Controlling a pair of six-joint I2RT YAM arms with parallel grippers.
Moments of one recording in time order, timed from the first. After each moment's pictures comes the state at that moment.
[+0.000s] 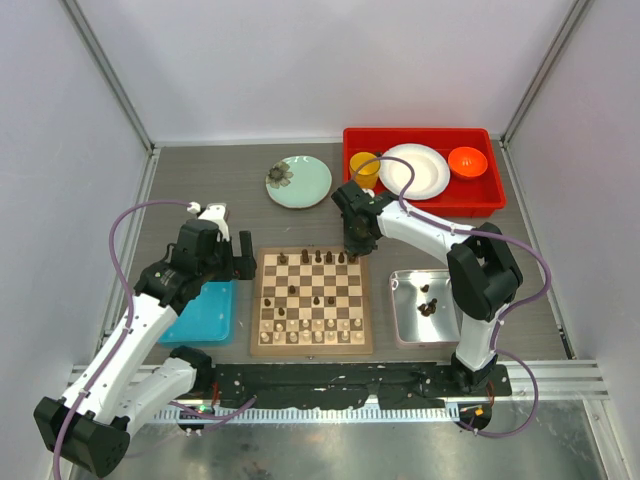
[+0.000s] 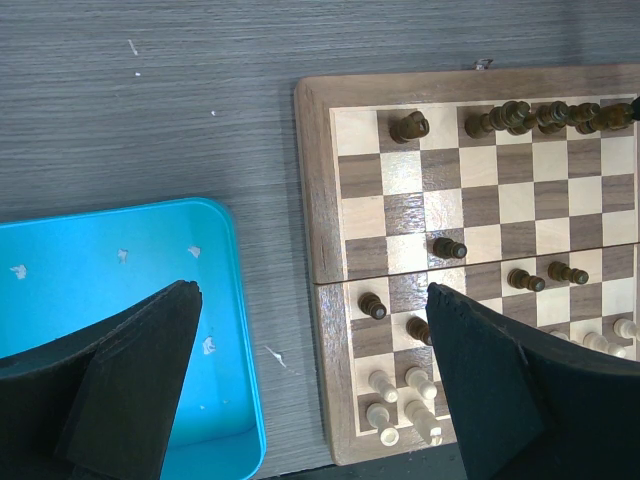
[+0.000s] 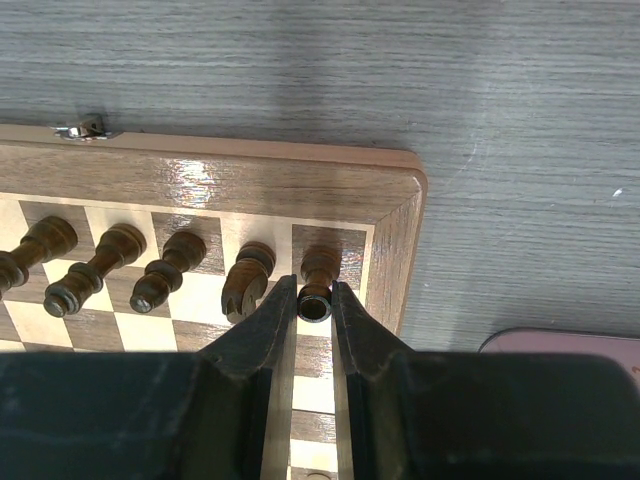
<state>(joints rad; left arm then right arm) -0.38 0.87 0.84 -0.73 -0.09 -0.34 0.67 1.85 1.38 -0.74 0.13 0.62</state>
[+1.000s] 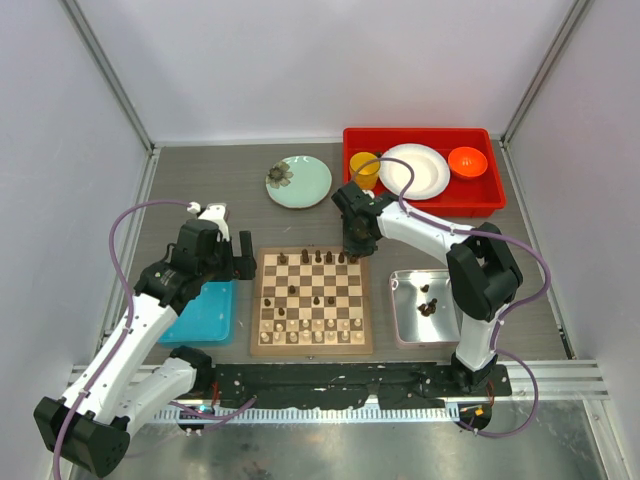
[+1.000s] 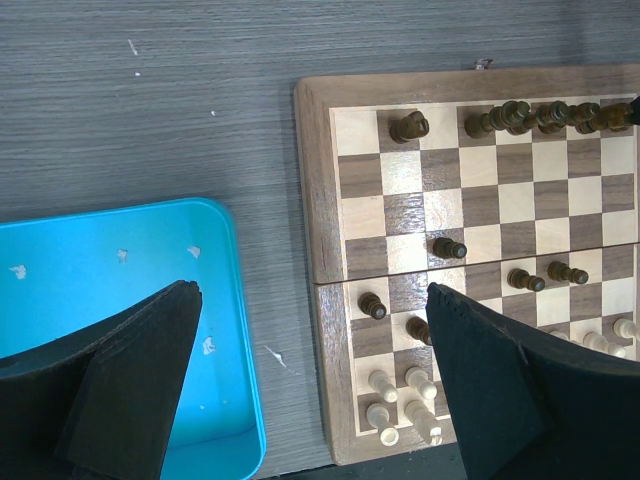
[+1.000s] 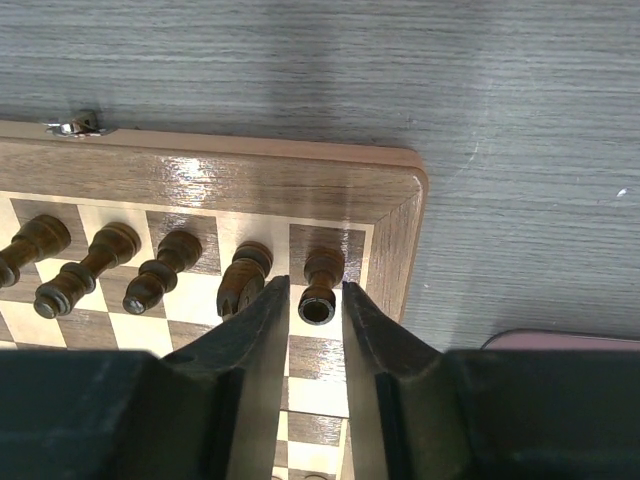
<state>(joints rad) -0.38 0.87 0.84 -0.73 -0.09 -0.34 0.67 1.85 1.37 -0.73 0.13 0.61</state>
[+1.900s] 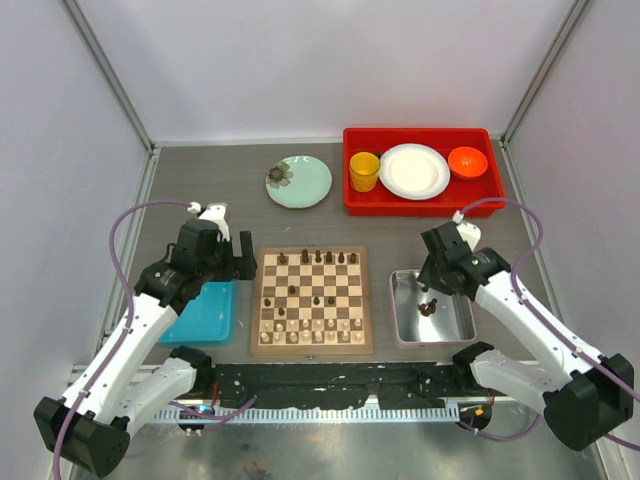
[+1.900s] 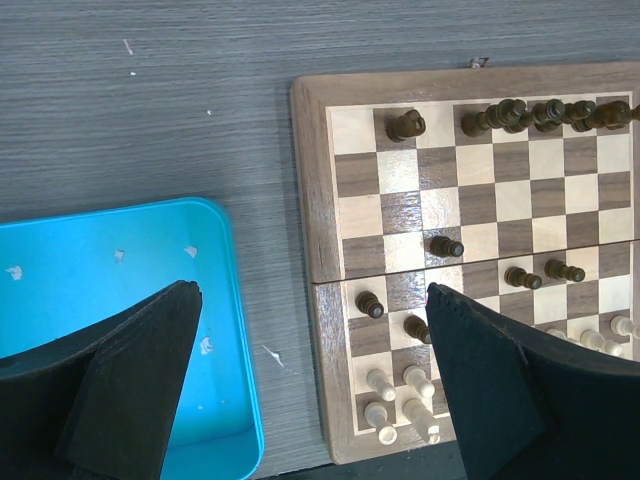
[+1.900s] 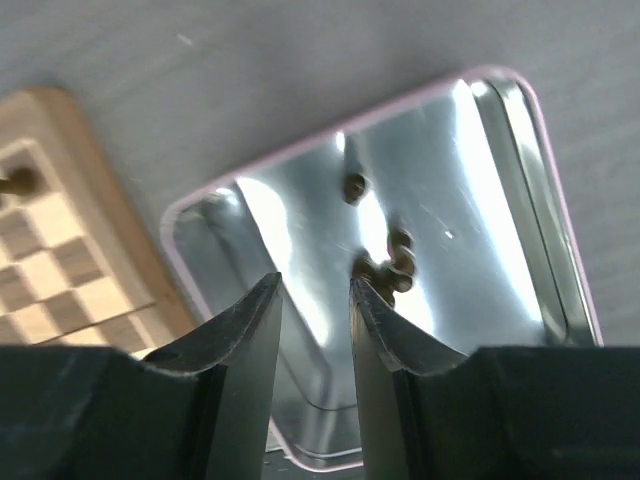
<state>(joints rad) -0.38 0.87 0.84 -0.73 -0.08 -0.34 0.46 1.03 0.84 -0.86 0.31 0.81</state>
